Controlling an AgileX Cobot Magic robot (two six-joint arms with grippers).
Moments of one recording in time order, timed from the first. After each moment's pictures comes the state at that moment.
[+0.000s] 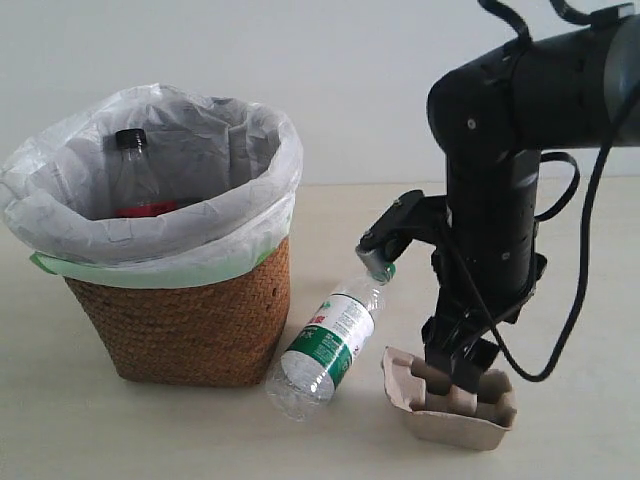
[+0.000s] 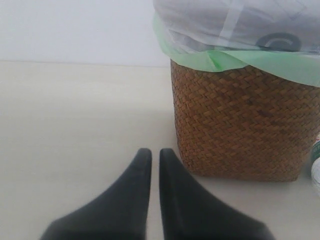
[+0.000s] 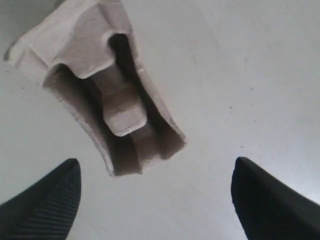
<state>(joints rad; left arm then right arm) -0.03 0.00 0.00 -0.22 0.31 0.15 0.59 1.80 -1.29 -0.15 1.18 -0.30</state>
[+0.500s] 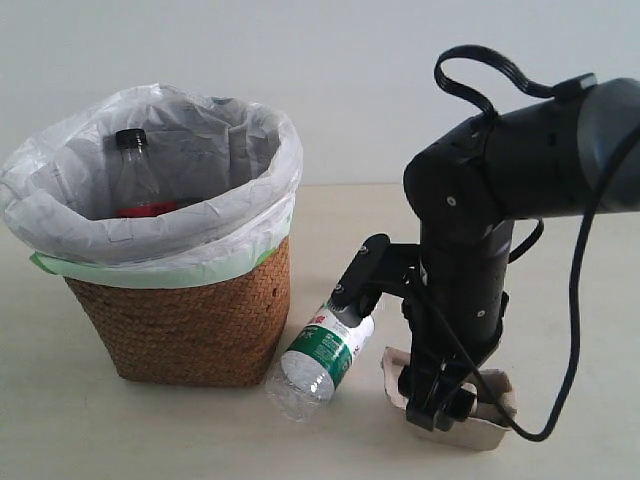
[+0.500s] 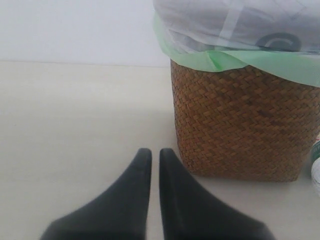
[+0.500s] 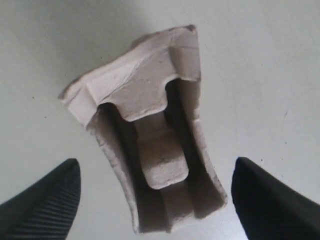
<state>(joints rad) -0.03 0.00 0.00 -0.22 0.31 0.15 0.67 1.80 -1.16 -0.17 0.96 -0.33</state>
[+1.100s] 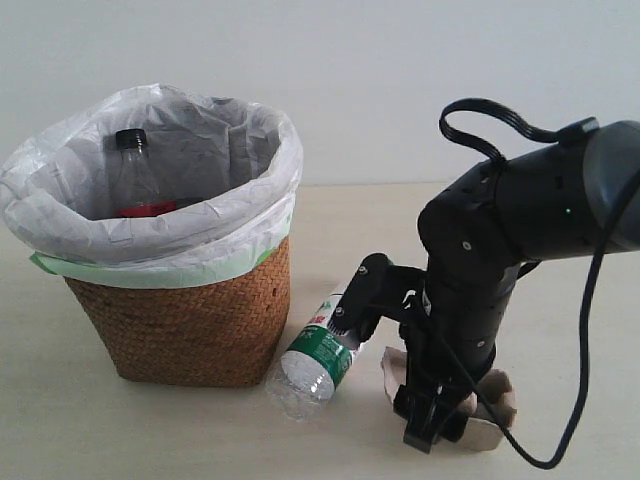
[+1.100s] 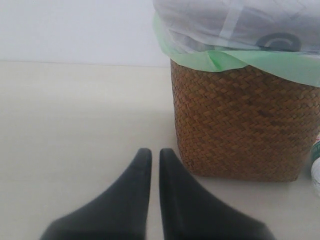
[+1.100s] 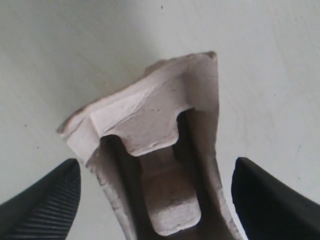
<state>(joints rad) -0.03 0.00 0.00 -0.22 0.31 0.15 0.67 1.80 -1.05 -0.17 0.76 -0.34</state>
